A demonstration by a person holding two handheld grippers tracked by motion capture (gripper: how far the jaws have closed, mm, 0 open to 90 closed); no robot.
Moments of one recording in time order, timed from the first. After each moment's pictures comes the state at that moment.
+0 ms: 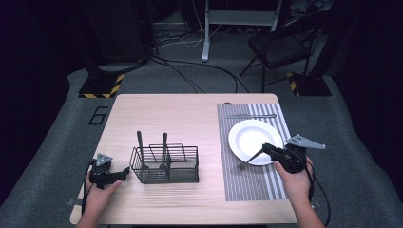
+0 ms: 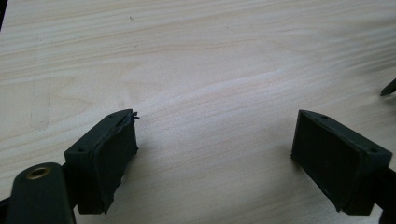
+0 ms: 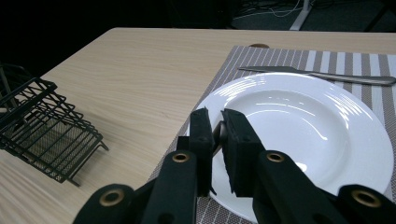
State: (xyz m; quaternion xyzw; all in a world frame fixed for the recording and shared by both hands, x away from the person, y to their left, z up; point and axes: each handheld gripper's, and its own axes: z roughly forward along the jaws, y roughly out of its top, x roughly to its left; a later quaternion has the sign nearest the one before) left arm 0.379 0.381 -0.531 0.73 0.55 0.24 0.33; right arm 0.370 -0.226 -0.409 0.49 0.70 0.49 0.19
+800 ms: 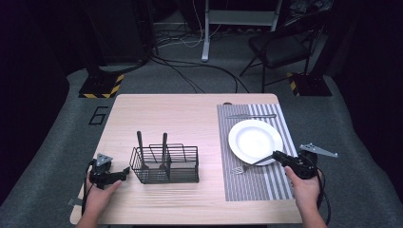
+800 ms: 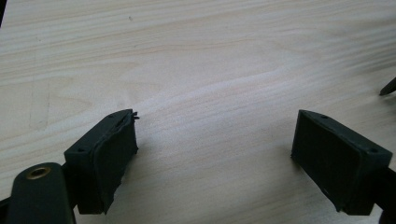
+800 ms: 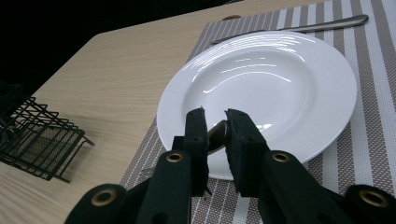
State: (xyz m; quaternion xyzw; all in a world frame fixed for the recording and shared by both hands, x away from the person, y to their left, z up) left arm 0.379 0.381 -0.531 0.73 0.55 0.24 0.33; right arm 0.367 -0.269 -0.446 0.55 0.65 0.50 0.13
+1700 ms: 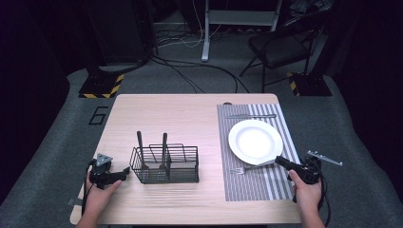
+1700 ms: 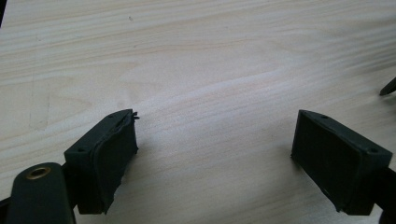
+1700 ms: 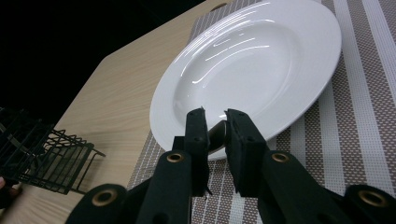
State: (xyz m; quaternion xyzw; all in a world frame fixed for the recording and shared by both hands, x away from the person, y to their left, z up) left arm 0.379 0.381 -0.531 0.73 0.55 0.24 0.33; right arm 0.364 -0.291 -0.480 0.61 0.58 0.53 0.06
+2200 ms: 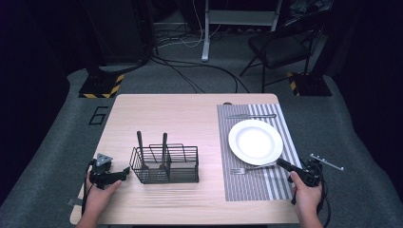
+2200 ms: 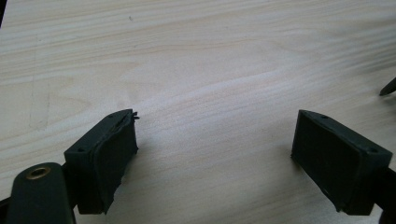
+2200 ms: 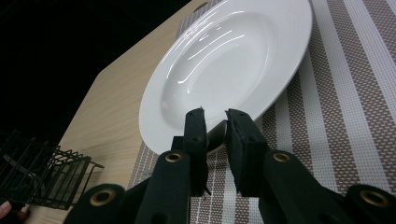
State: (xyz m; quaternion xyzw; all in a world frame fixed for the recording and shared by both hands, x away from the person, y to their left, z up) left arm 0.379 0.381 -0.531 0.73 0.55 0.24 0.33; right arm 0.361 -0.298 -0.495 0.64 0.54 0.54 0.04
